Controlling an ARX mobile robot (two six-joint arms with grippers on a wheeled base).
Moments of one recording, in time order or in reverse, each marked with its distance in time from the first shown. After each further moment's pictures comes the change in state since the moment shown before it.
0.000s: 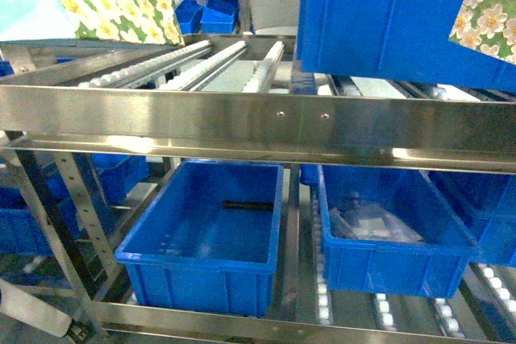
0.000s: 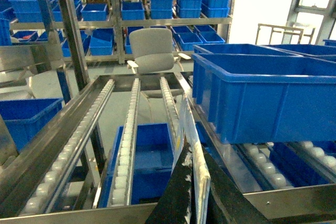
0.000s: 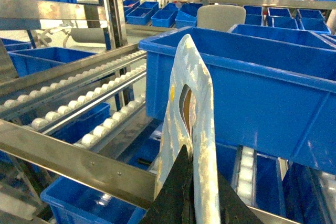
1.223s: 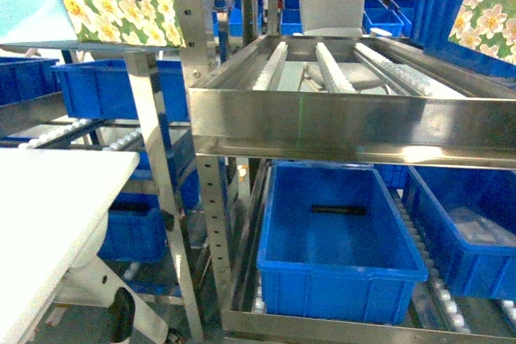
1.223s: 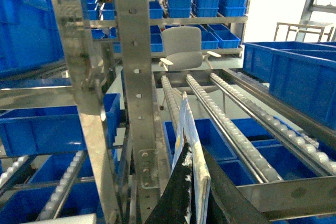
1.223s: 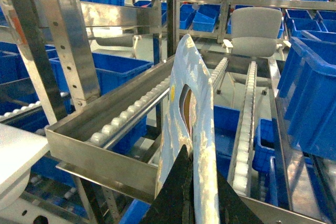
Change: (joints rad) left arm 0.000 0.000 0.000 -0.002 0.000 0.000; right arm 0.000 0.000 0.000 -0.001 0.000 0.000
